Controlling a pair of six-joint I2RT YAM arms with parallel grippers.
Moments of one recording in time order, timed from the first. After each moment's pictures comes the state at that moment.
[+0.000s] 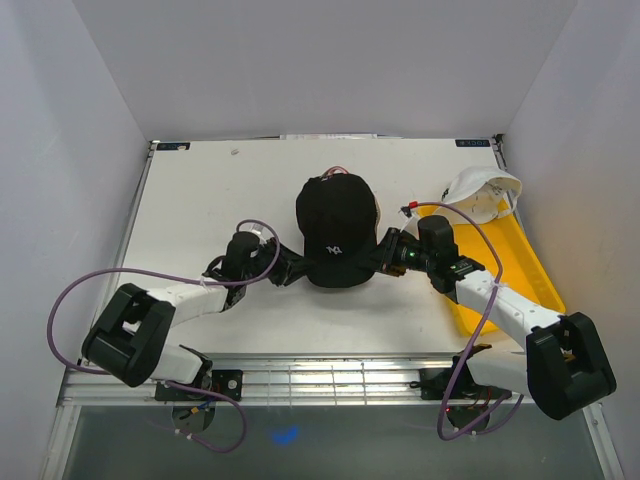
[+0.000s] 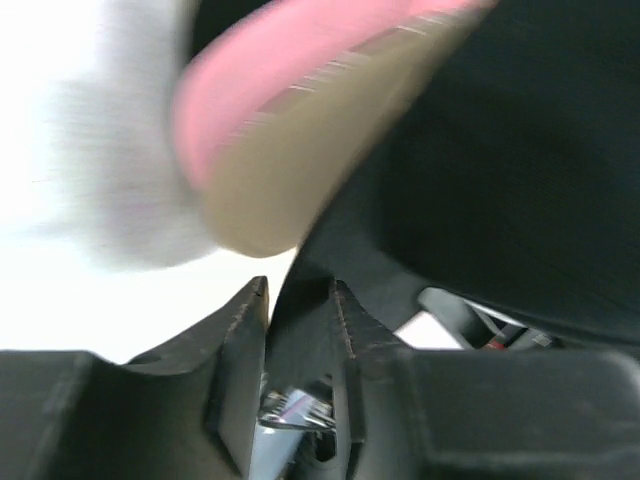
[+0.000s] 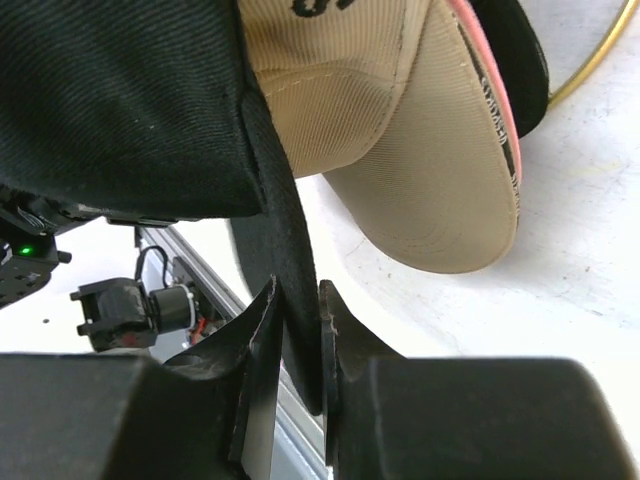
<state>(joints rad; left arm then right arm) -0.49 1.38 0.47 0.40 0.38 -1.34 0.44 1.18 0.57 0.05 -0.51 0.77</state>
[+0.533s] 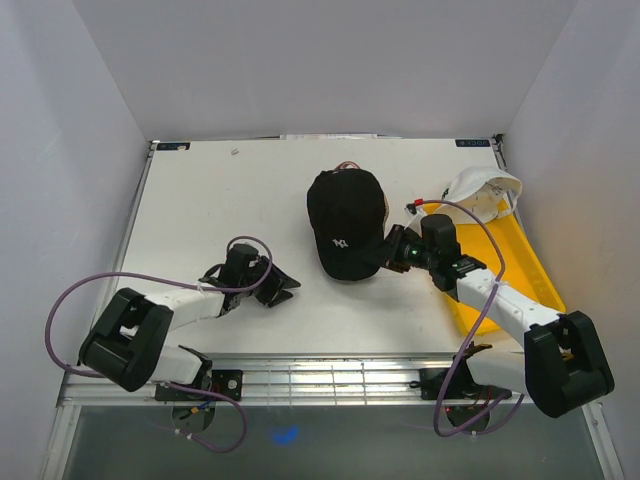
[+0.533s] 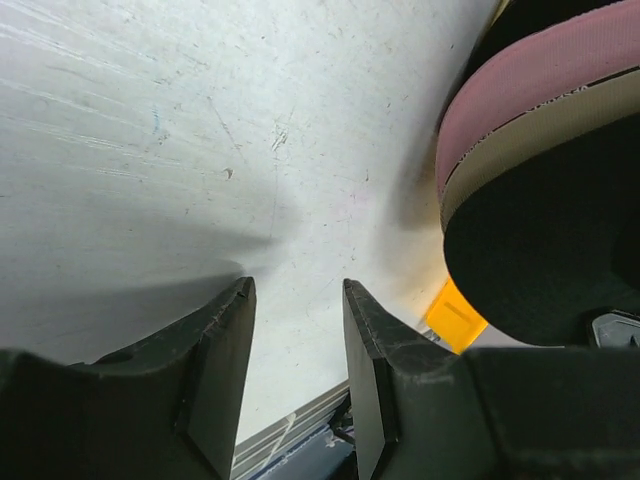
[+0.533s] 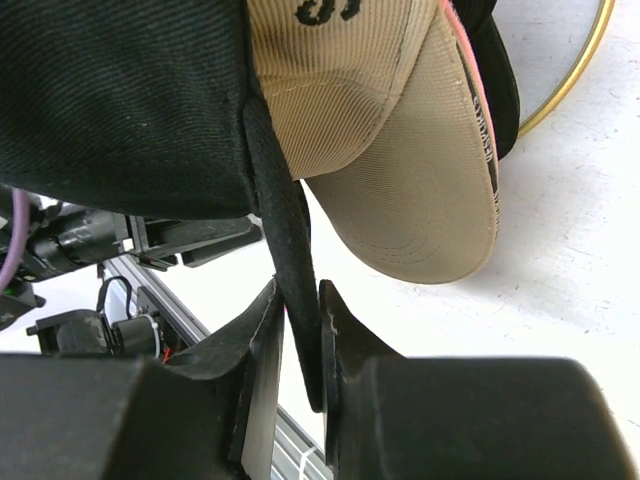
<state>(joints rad) -0.48 1.36 0.41 0.16 0.28 -1.27 0.41 1.19 0.58 0.05 -0.45 0.71</state>
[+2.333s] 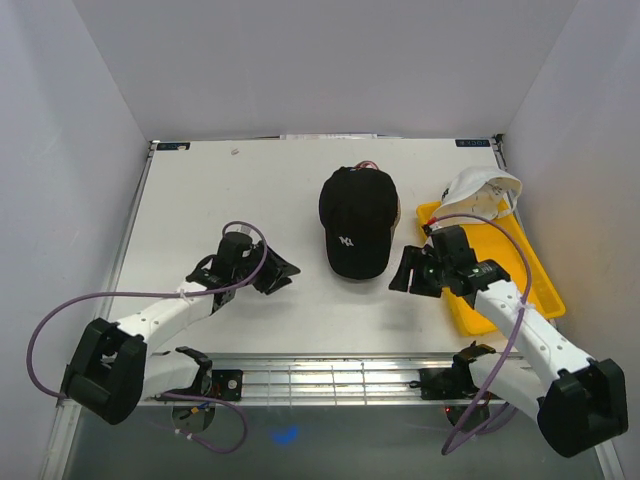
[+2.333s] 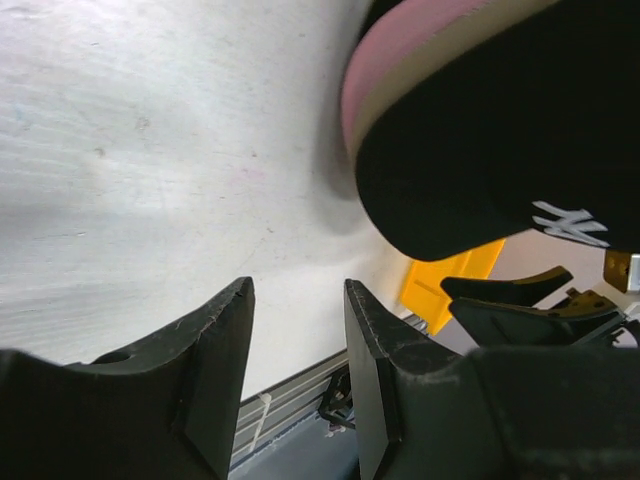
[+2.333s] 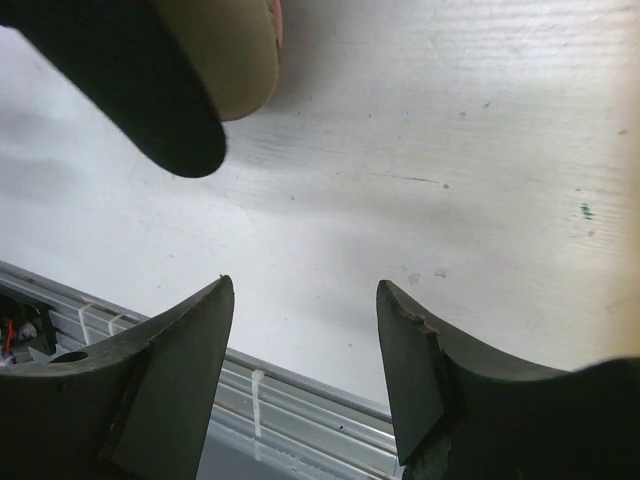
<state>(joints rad) -0.48 1.17 0.51 -0.04 0.26 -1.20 0.40 1.01 0.64 -0.58 -0.24 0.50</state>
